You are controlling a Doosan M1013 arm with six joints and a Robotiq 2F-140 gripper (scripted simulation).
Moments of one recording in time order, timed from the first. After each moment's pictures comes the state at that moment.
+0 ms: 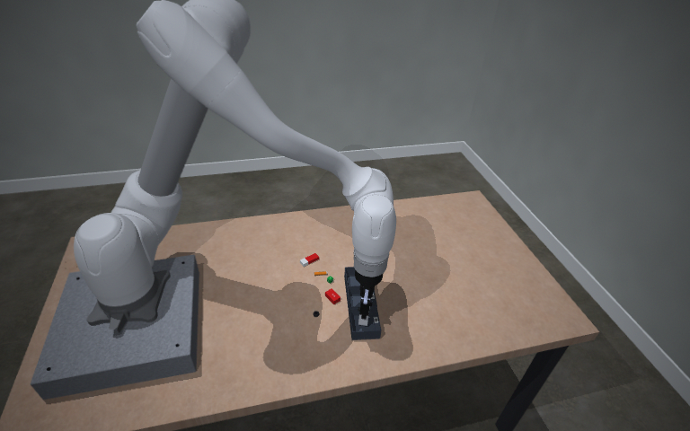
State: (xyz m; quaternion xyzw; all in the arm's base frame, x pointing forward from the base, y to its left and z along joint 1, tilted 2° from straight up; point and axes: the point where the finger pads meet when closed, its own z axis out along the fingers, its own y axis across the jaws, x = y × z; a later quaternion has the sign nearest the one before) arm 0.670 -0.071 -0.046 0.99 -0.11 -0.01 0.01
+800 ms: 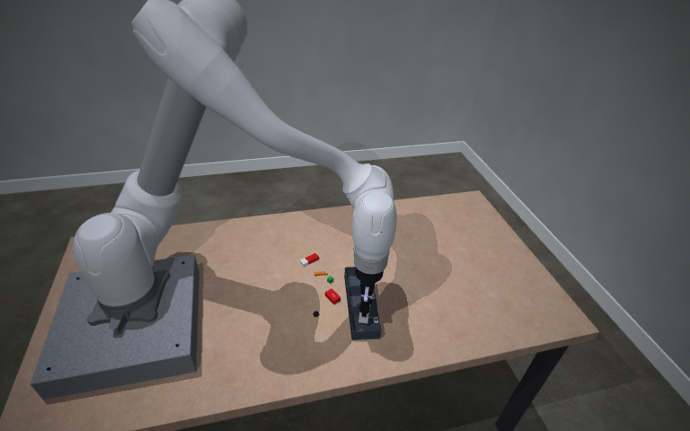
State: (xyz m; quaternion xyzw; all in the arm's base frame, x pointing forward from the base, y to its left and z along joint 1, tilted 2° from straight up) arm 0.671 -0.071 -0.036 0.99 -0.11 -0.01 0.01
